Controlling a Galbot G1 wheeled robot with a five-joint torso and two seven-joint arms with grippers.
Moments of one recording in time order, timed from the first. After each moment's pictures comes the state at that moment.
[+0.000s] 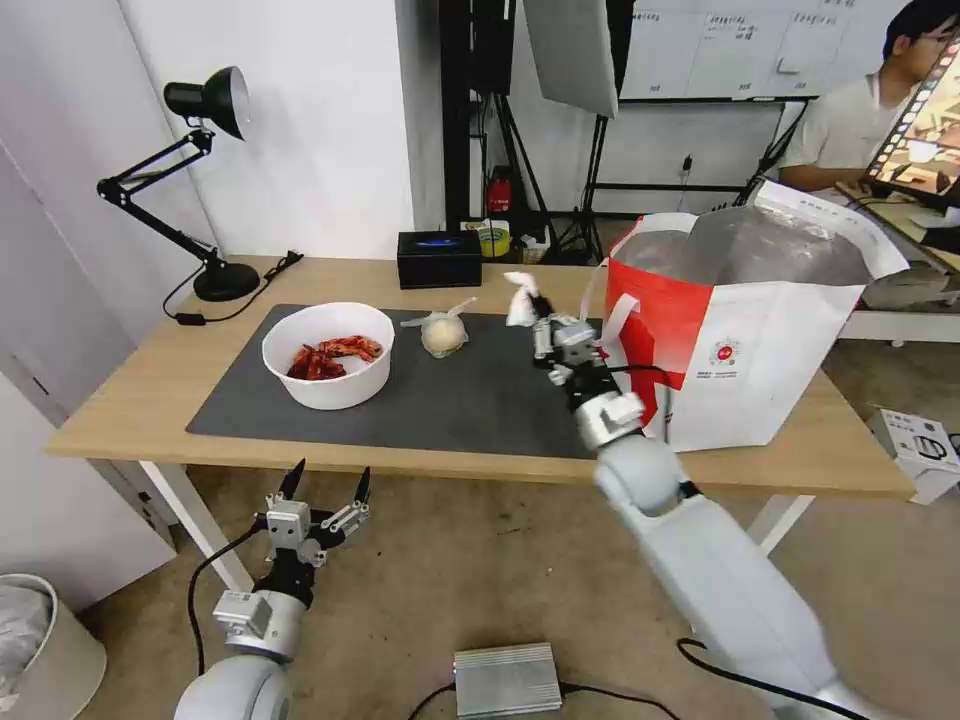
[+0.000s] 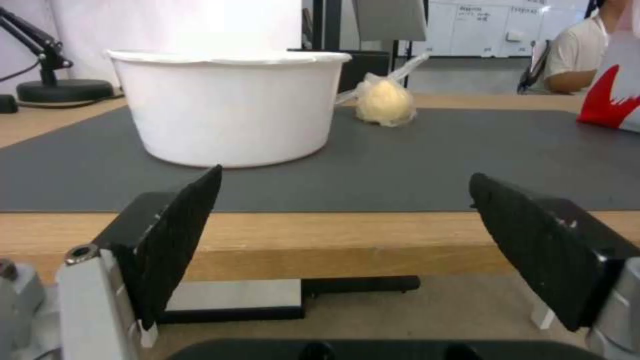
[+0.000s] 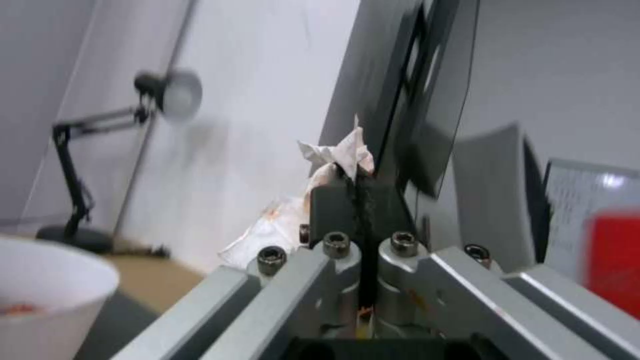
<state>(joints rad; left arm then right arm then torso) 1.57 -1.36 -0.55 -1.99 -0.21 -0.15 0.09 -0.81 1.15 0.11 1.67 0.18 0.34 0.04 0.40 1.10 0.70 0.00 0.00</state>
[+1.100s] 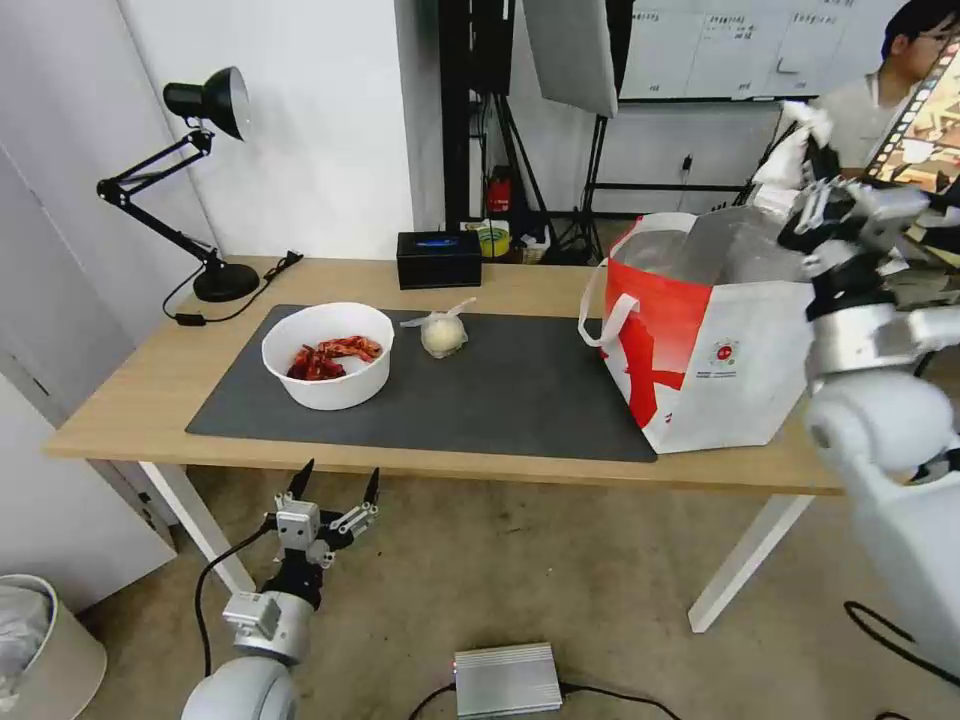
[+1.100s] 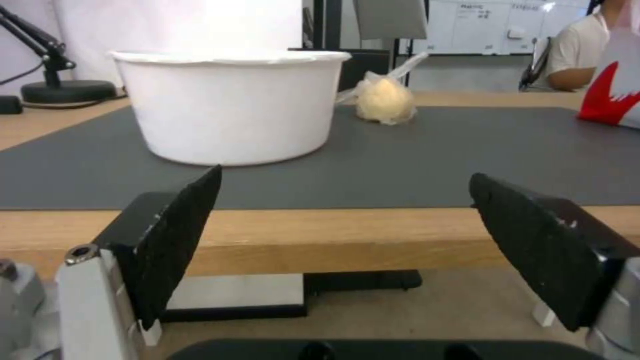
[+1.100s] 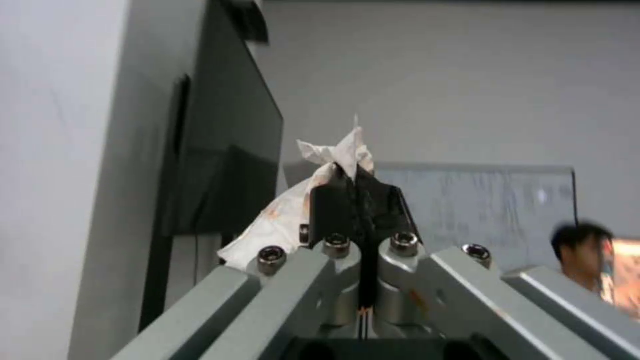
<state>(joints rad) 1.59 -1.36 -0.56 -1.99 -0.21 -0.16 0.09 -0.81 0.76 0.46 1.96 0.69 0.02 0.29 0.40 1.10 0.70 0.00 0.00</state>
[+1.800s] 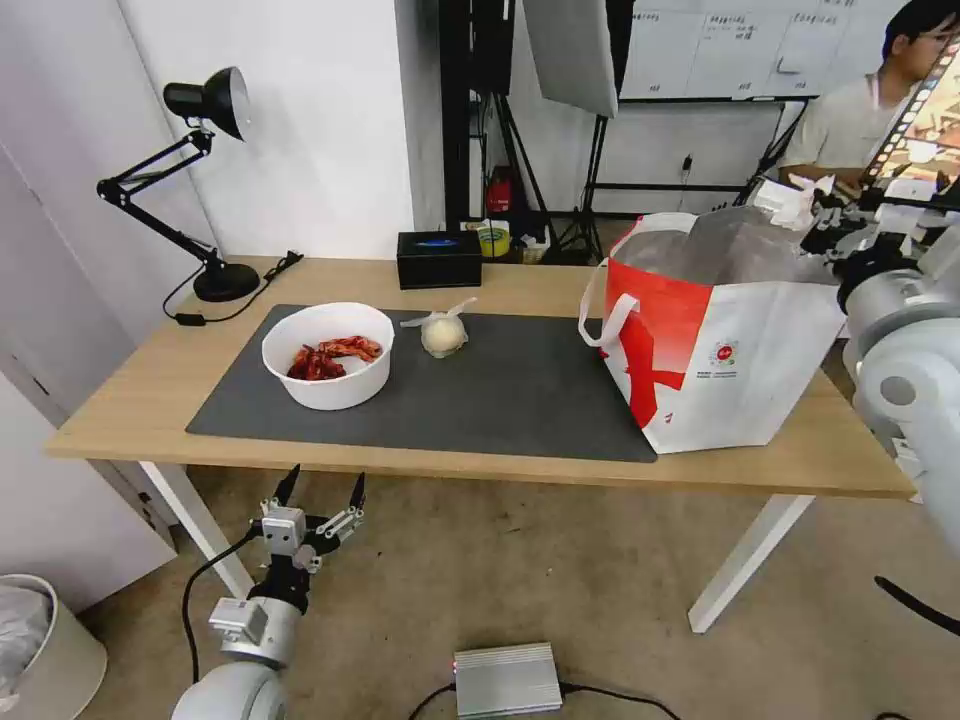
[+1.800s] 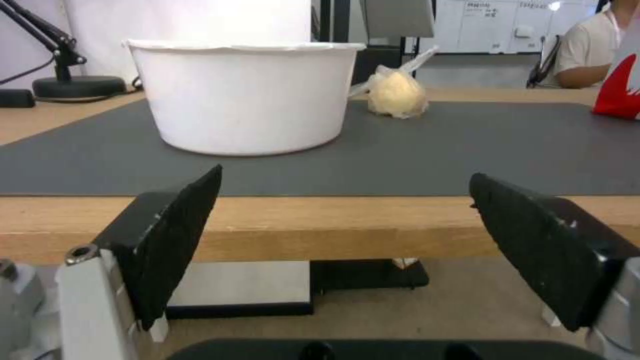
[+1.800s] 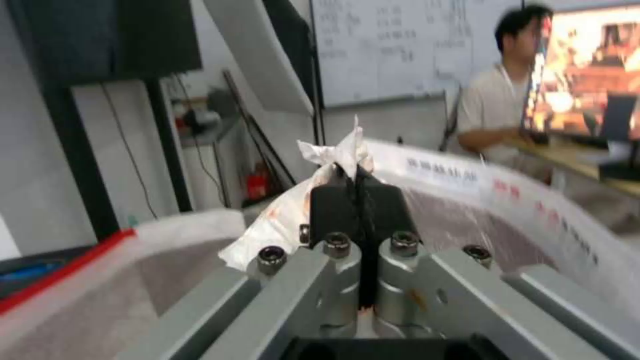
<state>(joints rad) 1.58 -1.36 -0.57 -1.96 -0.22 -0.18 0.09 -0.71 0.70 0.45 1.92 1.07 -0.42 0.55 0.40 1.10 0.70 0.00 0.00</state>
